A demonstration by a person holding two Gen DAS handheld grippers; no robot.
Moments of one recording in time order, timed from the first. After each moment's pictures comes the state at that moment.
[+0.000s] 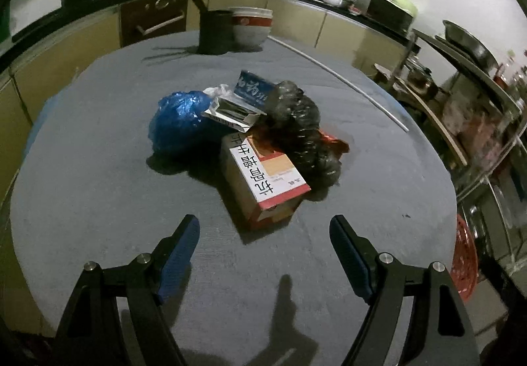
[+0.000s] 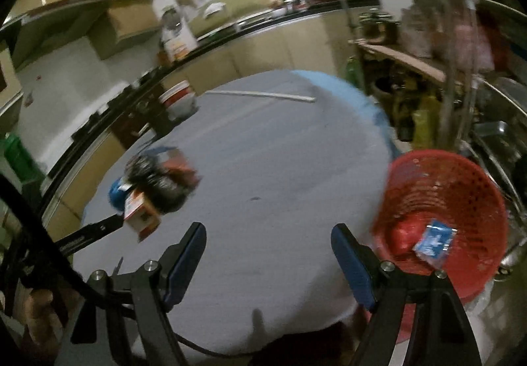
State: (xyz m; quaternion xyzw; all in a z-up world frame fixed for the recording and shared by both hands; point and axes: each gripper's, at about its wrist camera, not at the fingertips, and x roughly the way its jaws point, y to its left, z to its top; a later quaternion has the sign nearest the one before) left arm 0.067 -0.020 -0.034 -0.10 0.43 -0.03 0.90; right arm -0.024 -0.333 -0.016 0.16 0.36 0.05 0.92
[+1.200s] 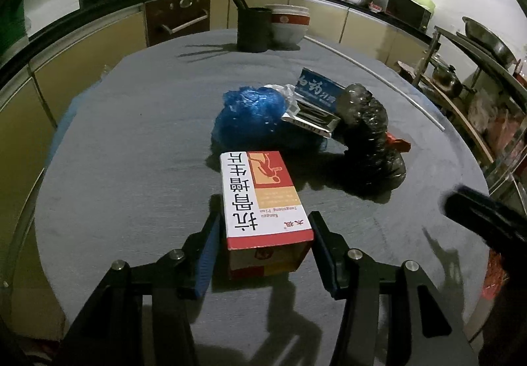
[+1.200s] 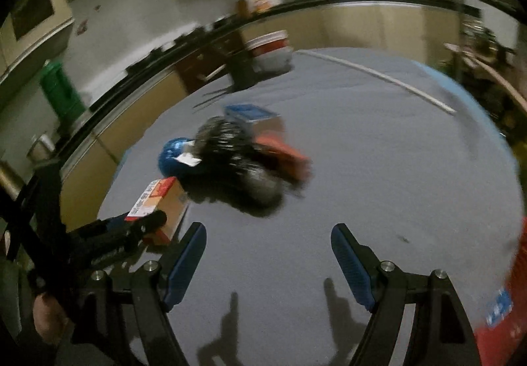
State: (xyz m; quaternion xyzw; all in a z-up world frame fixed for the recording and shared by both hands) left arm 0.069 0.034 -0.046 -0.07 0.43 0.01 0.90; right arm 0.093 -0.207 -0.030 0.05 0.41 0.22 0.88
